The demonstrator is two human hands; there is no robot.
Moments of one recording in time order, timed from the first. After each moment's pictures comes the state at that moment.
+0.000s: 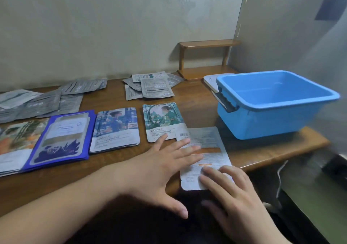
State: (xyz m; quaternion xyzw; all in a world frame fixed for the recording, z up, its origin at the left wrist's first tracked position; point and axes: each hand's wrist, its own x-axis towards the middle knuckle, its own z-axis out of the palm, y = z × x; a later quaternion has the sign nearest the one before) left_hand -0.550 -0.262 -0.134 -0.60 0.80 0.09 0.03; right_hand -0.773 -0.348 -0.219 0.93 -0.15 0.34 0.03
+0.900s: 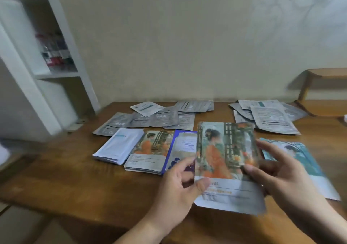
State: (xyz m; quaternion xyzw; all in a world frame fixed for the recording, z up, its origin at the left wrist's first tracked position) left_hand -0.458 -0.120 -0.139 -0.68 0.31 0.19 -0.64; right_hand -0.568 -0.299 -0.106 0.71 -0.20 0.22 -0.64
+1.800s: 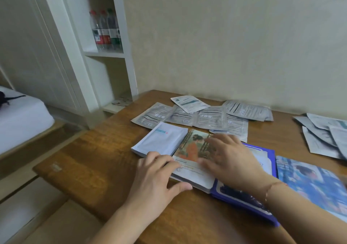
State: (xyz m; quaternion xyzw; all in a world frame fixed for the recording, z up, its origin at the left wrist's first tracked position) left_hand -0.332 -0.013 -0.181 -0.91 0.29 -0.24 -0.16; right_hand -0.358 -0.230 -0.127 0.99 0.01 0.10 -0.12
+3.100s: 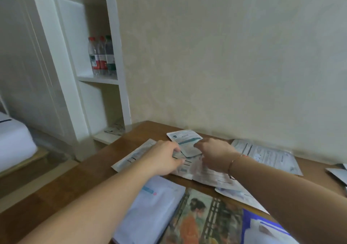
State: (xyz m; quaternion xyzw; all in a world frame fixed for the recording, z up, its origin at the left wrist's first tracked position) left_hand -0.111 -0.094 -0.109 -0.96 0.21 0.02 -0.18; right_hand -0.118 -0.286 -0.118 0.99 0.11 0.07 0.08
